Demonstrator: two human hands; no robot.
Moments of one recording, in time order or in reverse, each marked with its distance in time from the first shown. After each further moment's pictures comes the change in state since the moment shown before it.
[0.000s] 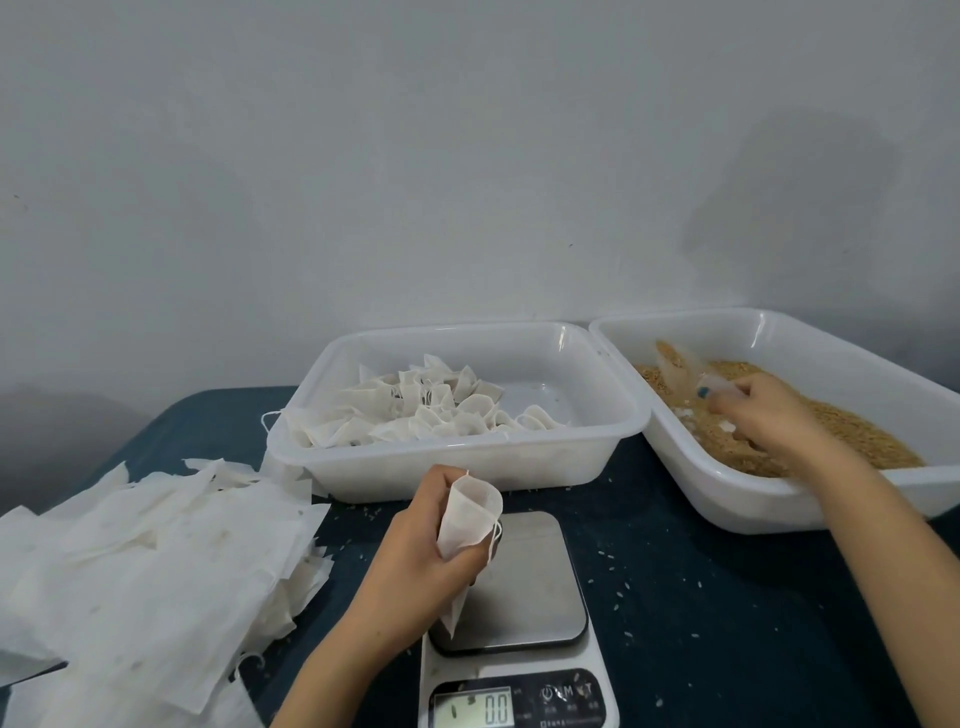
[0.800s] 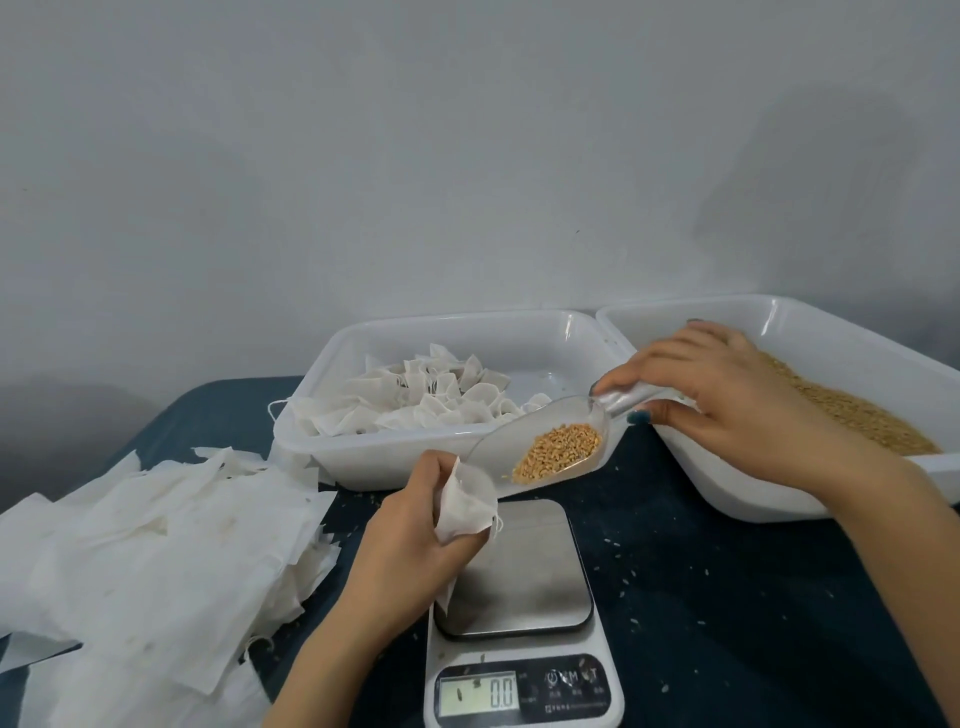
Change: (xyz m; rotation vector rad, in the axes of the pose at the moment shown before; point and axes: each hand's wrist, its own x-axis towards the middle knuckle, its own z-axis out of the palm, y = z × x) left_hand 0.002 -0.006 -0.009 0.285 0.072 -0.003; right_hand -0.091 -0.074 -0.014 -0.319 -0.088 -0.927
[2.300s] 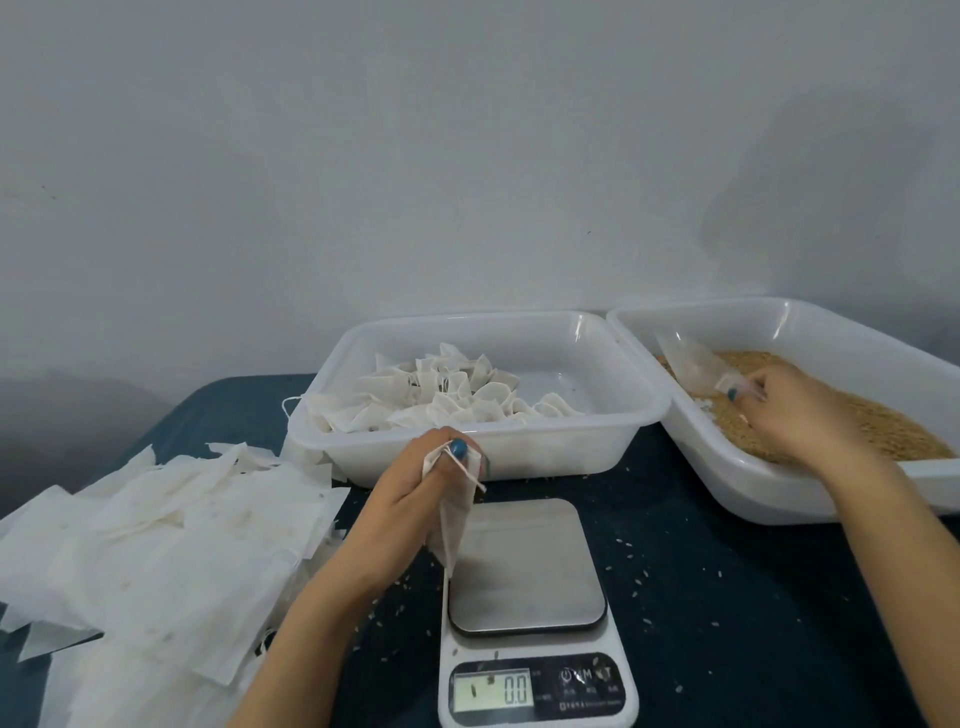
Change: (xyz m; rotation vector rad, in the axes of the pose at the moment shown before) left_hand 0.013 0.007 -0.024 -0.357 -0.122 -0.016; right_hand -0.004 0.088 0.041 -0.057 0.030 0.854
